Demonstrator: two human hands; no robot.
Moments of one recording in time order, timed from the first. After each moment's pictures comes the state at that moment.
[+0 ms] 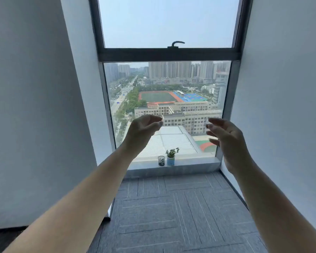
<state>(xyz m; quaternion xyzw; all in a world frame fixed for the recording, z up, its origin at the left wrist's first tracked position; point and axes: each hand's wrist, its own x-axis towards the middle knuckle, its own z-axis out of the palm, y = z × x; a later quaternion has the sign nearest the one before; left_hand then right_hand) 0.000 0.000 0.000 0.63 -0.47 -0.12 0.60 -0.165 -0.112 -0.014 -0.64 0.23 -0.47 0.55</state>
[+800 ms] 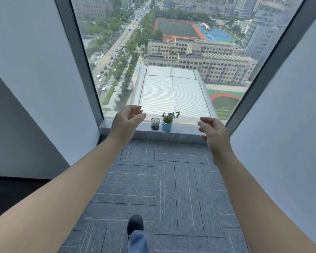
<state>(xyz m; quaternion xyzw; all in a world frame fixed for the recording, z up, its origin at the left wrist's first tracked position) 0.208 -0.358 -0.166 0.73 -0.26 -0.16 0.62 0.056 -0.504 -0.174 -0.65 0.35 -0.32 0.59</state>
